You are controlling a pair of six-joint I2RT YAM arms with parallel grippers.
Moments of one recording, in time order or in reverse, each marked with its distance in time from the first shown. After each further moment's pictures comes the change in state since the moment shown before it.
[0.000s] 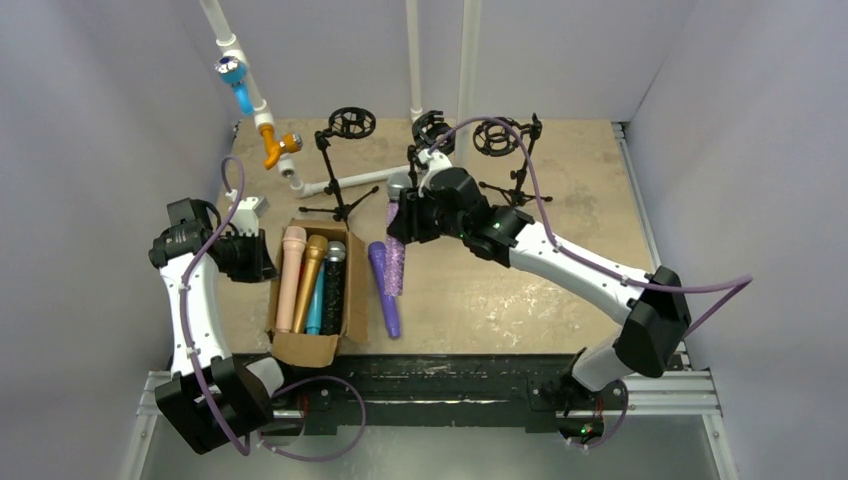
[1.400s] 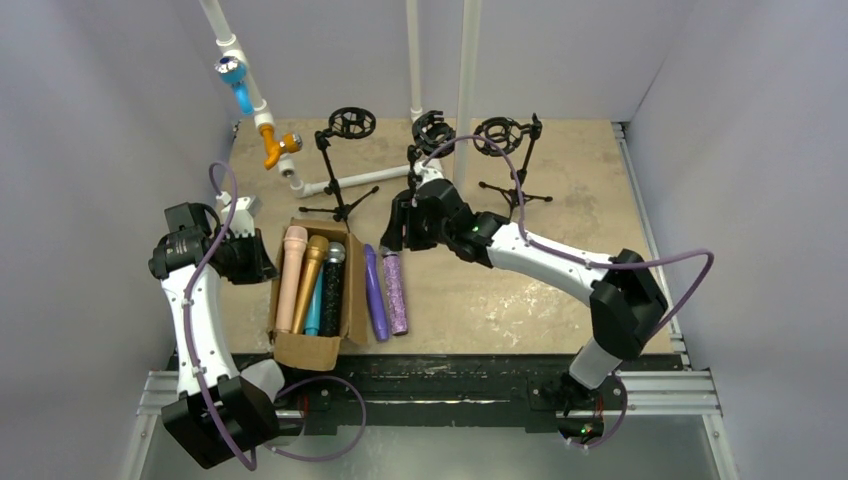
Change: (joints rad) left arm 0.000 -0.076 -0.016 0.021 -0.022 -0.153; right arm -0.042 0.124 -0.163 0.105 -0.034 0.145
